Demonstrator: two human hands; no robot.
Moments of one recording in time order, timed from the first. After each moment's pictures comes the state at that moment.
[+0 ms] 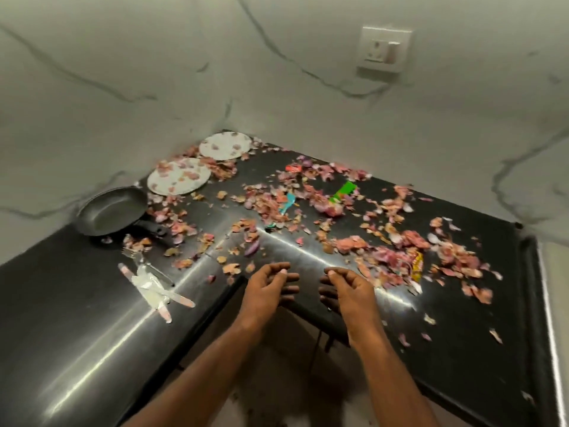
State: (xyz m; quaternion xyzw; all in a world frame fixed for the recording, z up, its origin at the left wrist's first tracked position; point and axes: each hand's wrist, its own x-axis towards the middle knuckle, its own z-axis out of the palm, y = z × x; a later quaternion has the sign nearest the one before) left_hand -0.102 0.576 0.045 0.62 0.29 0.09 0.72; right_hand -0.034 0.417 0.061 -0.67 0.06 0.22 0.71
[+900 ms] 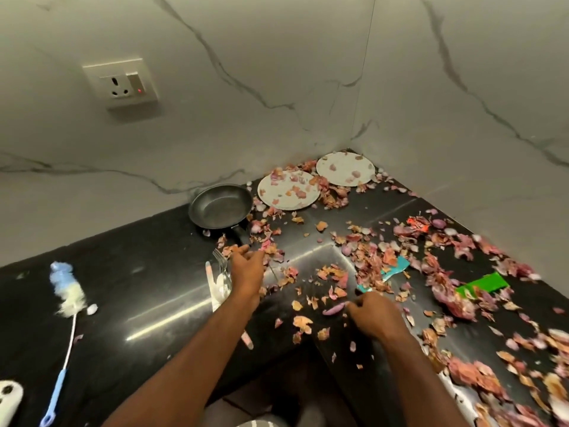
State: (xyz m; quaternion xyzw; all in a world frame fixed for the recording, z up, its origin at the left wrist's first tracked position) left_hand -0.079 0.810 0.037 0.43 0.58 0.37 0.58; right_hand 0.099 0.622 0.044 -0.88 -0.32 0.32 0.12
